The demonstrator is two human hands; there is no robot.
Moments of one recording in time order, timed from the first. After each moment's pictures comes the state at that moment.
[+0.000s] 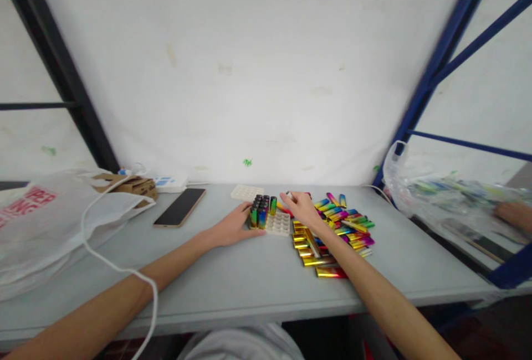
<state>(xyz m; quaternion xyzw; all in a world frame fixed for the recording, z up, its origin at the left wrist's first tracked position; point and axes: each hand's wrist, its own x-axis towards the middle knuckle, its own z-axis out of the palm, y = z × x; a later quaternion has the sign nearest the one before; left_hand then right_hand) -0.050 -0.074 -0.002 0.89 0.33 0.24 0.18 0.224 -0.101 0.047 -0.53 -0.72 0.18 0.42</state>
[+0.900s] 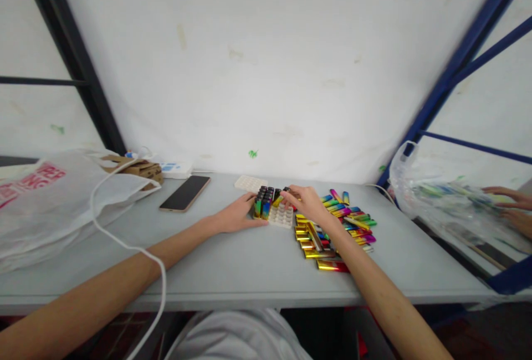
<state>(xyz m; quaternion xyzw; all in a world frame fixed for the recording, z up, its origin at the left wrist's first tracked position) -0.046 -0.078 0.003 0.89 0.32 0.25 0.18 0.240 -0.103 0.048 -0.44 -0.82 0.16 0.33</state>
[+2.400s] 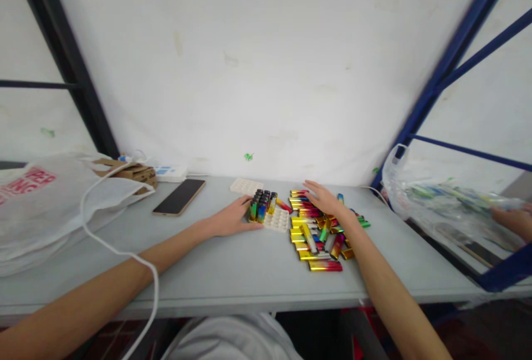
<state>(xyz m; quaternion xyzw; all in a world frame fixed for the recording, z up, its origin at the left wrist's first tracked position) -0.048 -0.074 0.003 0.90 0.33 0.23 0.15 0.348 -0.049 0.018 -0.49 -0.83 0.01 0.26</state>
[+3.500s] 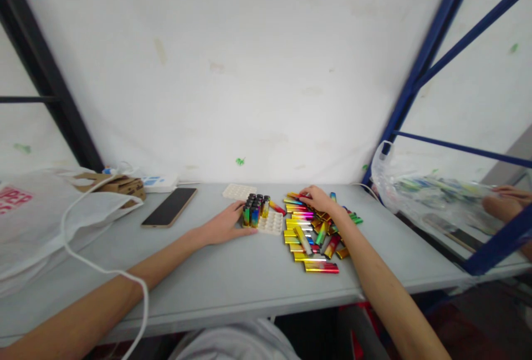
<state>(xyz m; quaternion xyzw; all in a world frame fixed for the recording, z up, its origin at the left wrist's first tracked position) -0.051 -0.072 0.002 0.90 0.34 0.22 0.15 0.354 -0.040 0.019 -0.53 -0.82 0.04 0.20</state>
